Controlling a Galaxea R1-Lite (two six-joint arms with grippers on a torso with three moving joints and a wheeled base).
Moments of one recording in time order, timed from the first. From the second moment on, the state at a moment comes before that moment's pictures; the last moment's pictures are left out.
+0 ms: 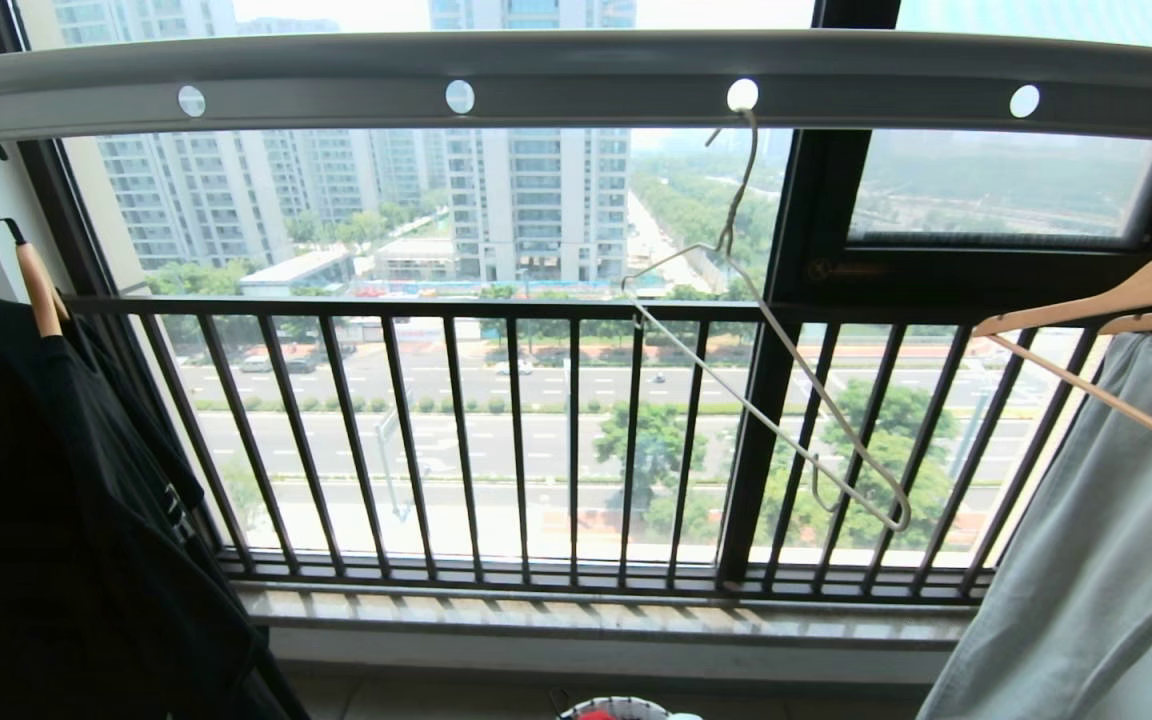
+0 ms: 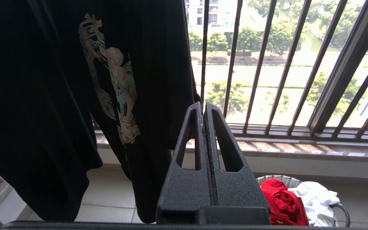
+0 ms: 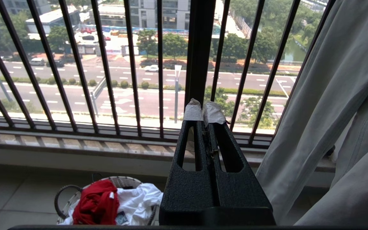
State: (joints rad) left arm 0.01 0.00 0.00 0.00 0.00 -0.01; right arm 0.00 0.00 0.00 0.00 0.00 -0.02
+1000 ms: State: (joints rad) left arm 0.01 0.00 0.00 0.00 0.00 -0.01; right arm 0.00 0.00 0.00 0.00 0.00 -0.01
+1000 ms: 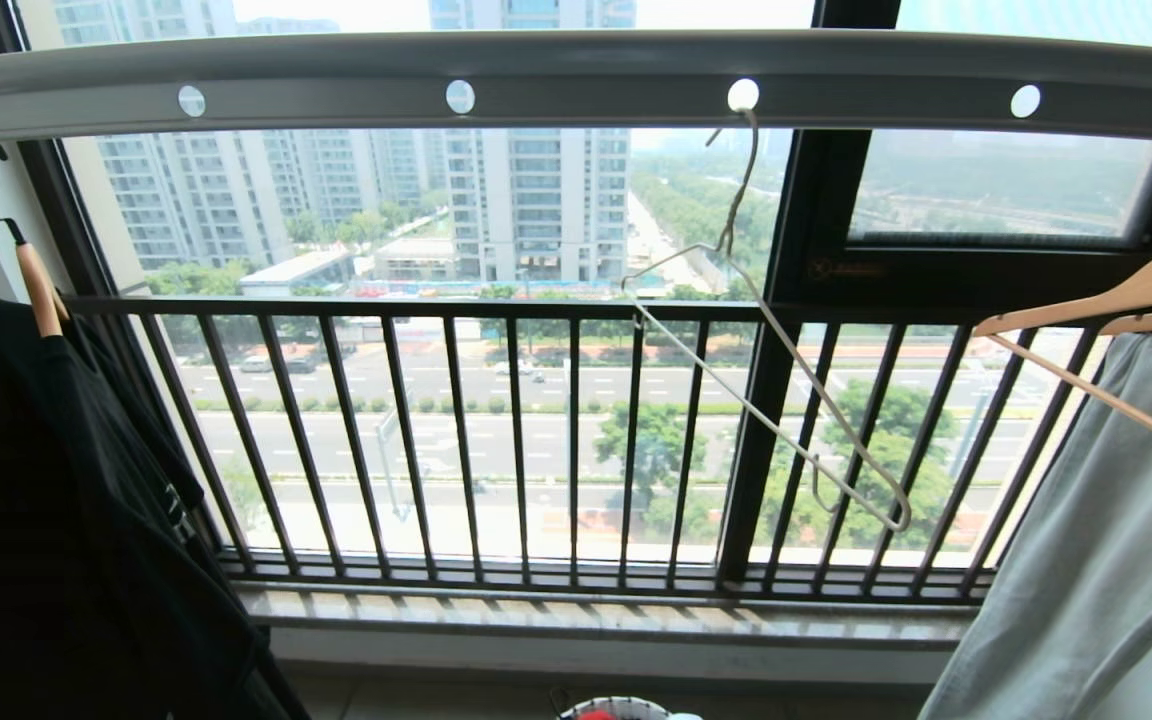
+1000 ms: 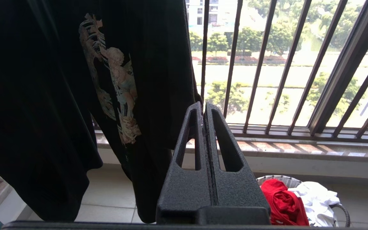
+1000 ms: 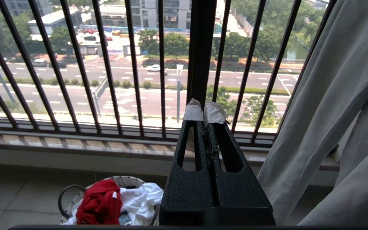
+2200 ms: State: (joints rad) left arm 0.01 0.00 0.00 0.00 0.00 -0.01; right arm 0.00 0.38 -0.57 0.18 0.12 -0.01
